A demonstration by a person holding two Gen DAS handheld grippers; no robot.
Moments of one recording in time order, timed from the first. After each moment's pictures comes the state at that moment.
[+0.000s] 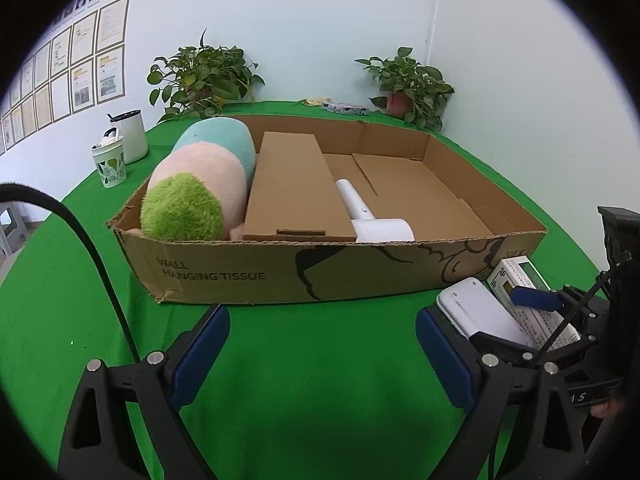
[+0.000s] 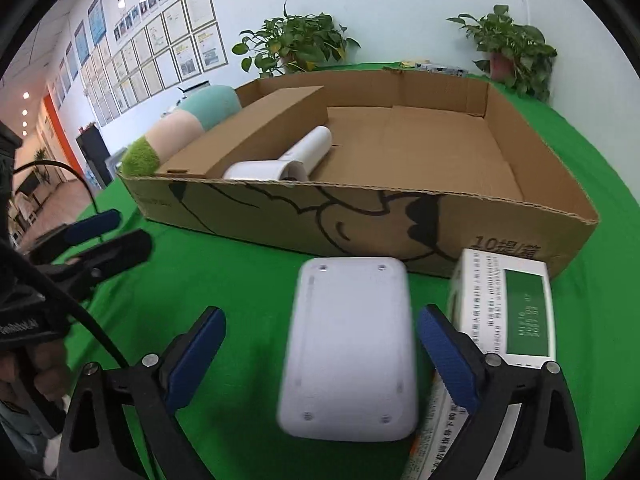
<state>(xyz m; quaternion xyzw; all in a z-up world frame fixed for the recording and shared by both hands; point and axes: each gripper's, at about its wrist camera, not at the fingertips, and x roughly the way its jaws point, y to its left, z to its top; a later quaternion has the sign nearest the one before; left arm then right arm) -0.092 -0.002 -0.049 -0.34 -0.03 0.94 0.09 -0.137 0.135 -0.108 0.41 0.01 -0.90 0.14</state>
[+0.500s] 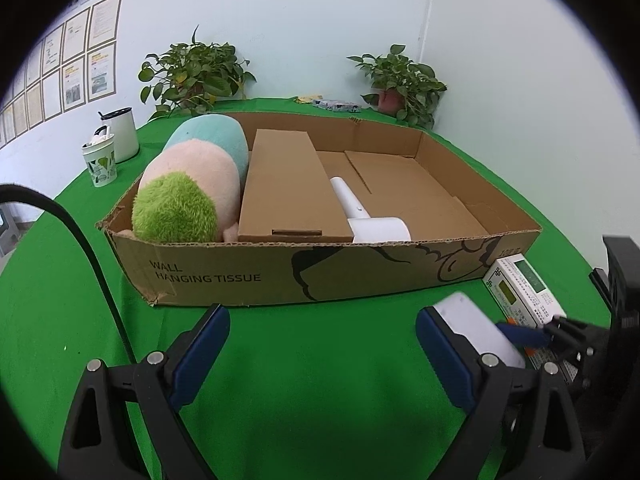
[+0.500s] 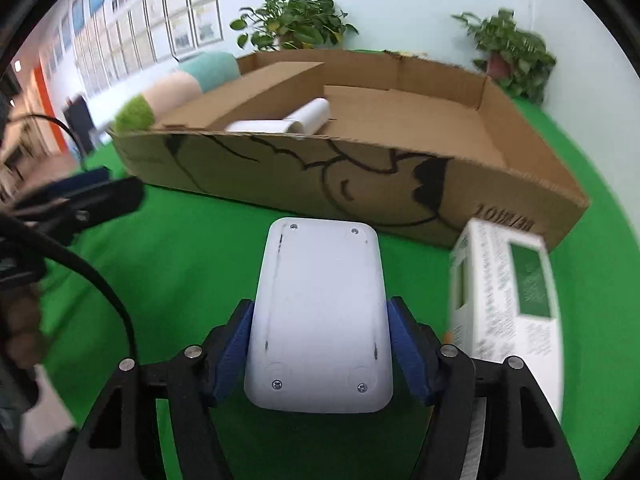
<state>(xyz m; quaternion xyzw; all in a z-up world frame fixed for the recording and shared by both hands) -0.097 -0.005 -0.048 -0.34 -0.03 0.93 0.12 -0.116 0.111 -0.125 0.43 0.03 -0.89 0.13</state>
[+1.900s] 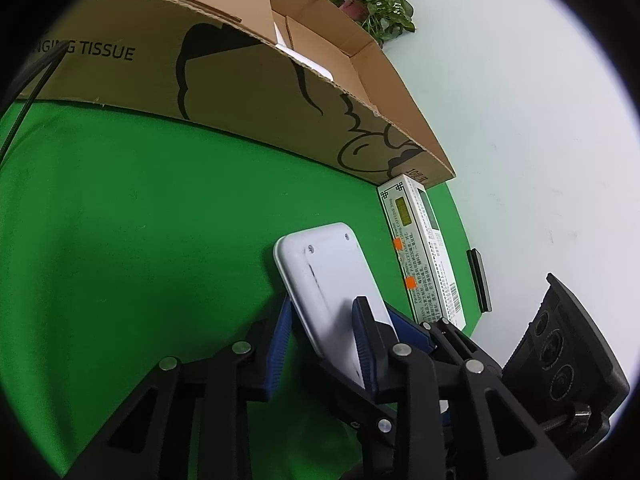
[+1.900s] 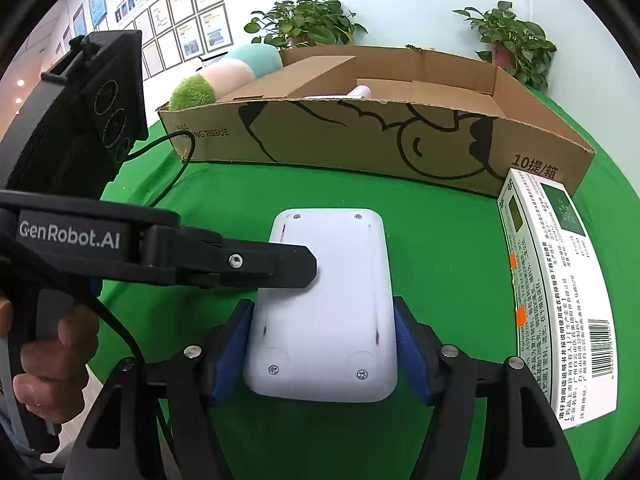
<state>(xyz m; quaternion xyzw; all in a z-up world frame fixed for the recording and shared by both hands) -0.085 0.005 -0.106 -0.52 -0.25 0.76 0.30 -0.069 0.071 -0.135 0.43 0.01 -0.89 0.13</state>
